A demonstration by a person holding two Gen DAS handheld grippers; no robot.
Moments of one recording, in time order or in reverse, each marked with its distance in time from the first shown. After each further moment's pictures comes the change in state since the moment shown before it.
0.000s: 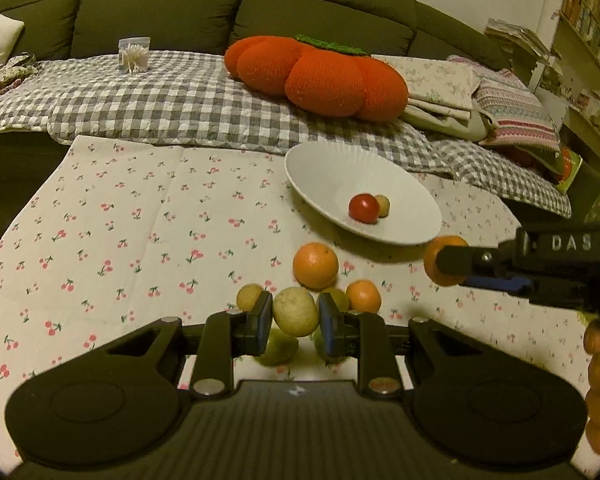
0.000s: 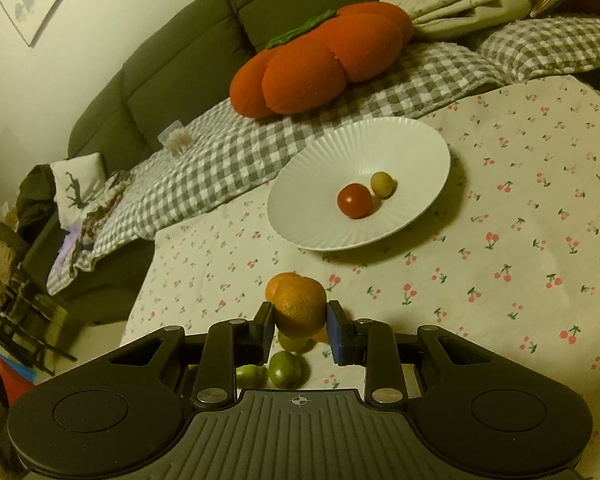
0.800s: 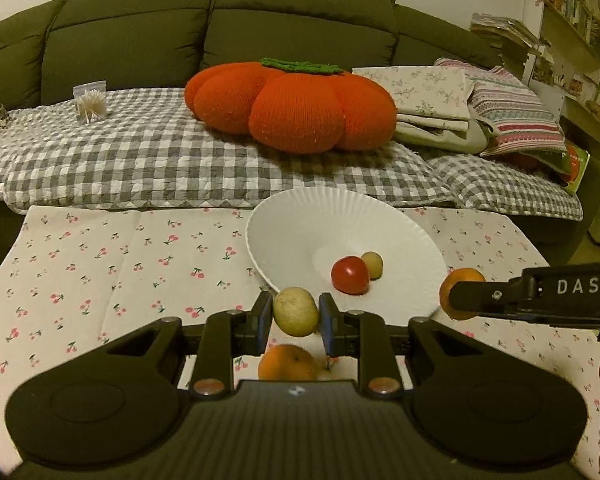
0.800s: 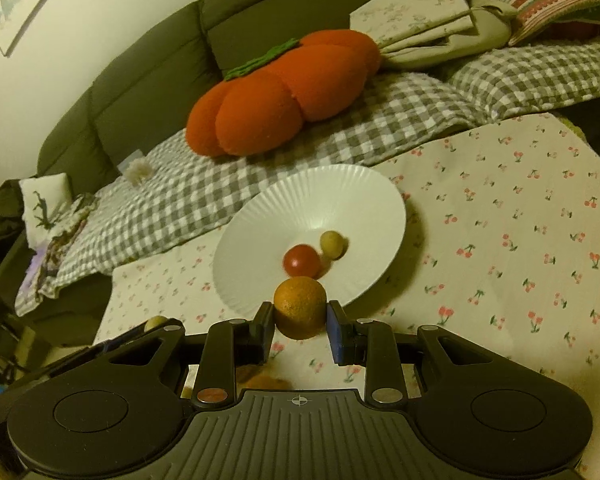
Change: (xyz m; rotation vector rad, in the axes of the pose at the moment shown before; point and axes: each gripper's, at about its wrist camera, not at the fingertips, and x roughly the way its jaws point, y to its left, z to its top) left arm 0.062 -0.037 0.054 0.099 -0.059 0.017; right arm 0.019 -0.027 0.047 -0.005 -0.052 -0.097
